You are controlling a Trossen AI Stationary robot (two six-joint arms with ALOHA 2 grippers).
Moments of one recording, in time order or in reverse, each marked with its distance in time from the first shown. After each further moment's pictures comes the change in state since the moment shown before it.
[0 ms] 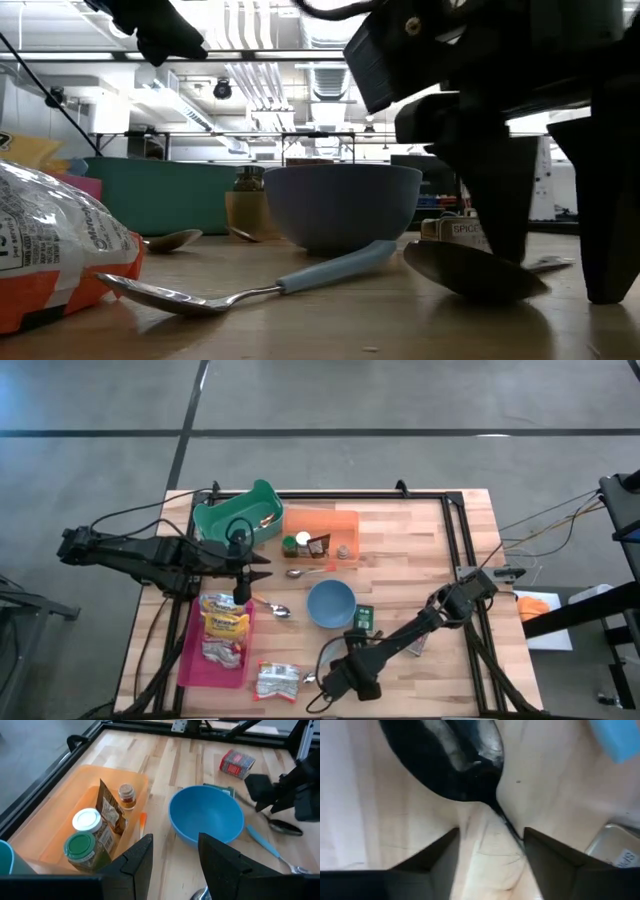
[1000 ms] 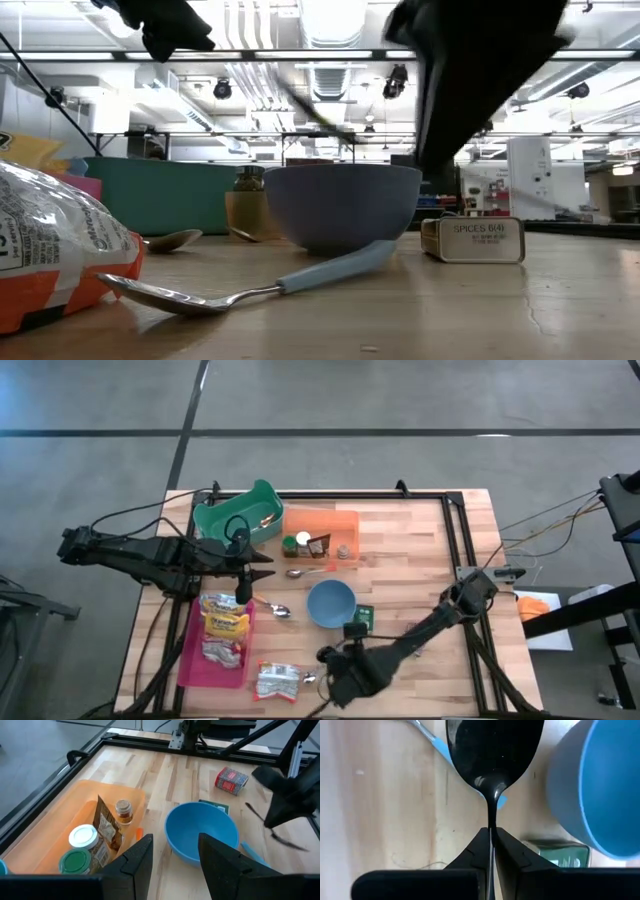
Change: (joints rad) left arm 0.000 0.000 -0.006 0.086 -0.001 0.004; right arm 0.035 -0.125 0.014 0.052 0.362 0.191
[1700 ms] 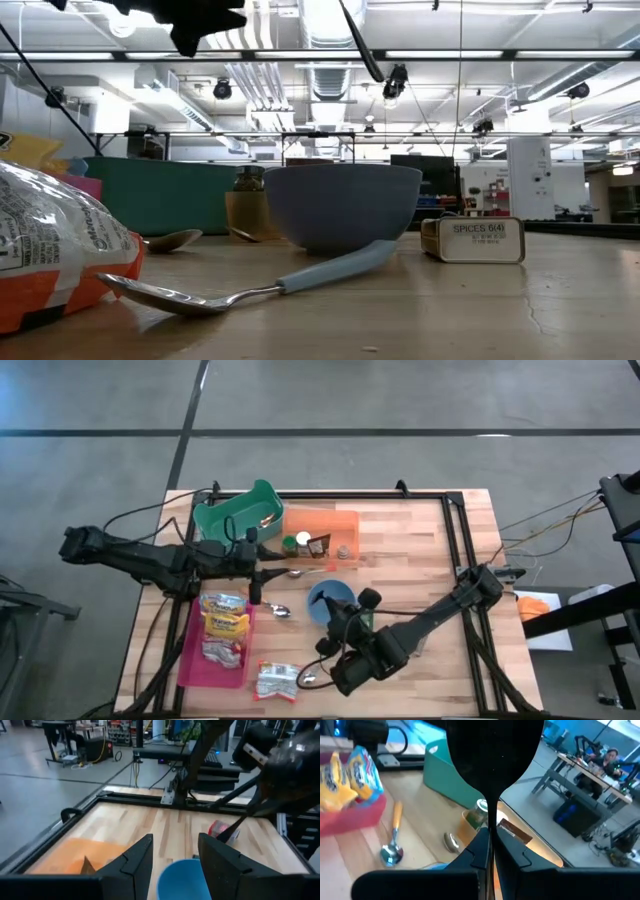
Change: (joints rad) left arm 0.000 0.064 -0.146 0.526 0.000 0.106; right arm -0.038 -0.179 -0.003 0.098 0.837 0.266
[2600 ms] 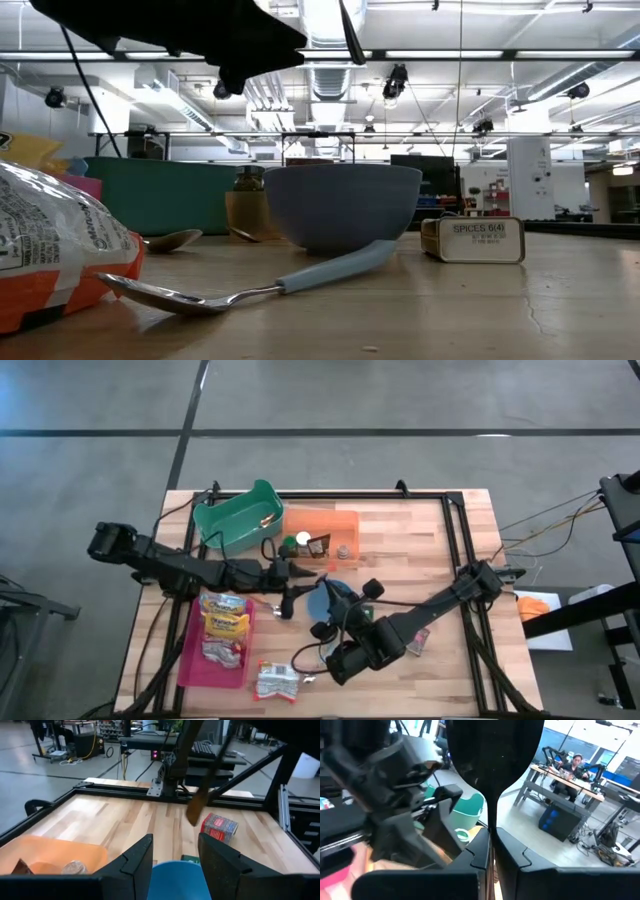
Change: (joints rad) left arm -0.038 0.424 -0.011 0.434 0.008 -0.020; right arm -0.046 -0.017 0.000 0.033 0.160 0.057
